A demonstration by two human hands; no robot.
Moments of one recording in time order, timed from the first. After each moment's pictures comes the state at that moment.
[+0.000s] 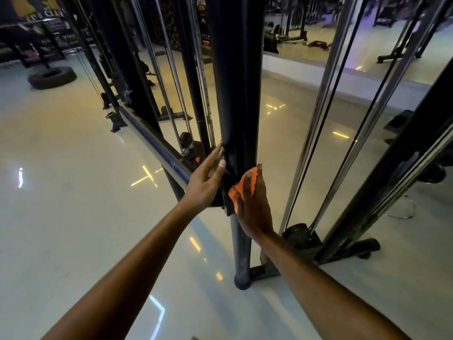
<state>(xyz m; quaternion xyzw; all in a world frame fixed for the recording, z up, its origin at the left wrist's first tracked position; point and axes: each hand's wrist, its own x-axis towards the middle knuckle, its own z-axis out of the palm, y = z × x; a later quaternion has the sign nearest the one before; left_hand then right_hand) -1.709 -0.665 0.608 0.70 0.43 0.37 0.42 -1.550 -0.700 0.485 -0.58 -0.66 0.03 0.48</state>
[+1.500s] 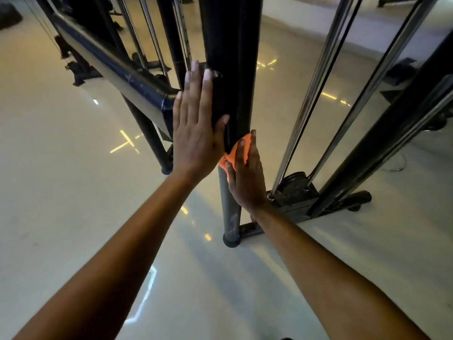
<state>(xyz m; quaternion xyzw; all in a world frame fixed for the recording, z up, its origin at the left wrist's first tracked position) -1.681 -0.653 0.453 0.79 0.41 0.46 -0.07 -1.545 -0.687 0.305 -0.58 -0.68 -0.04 0.45</state>
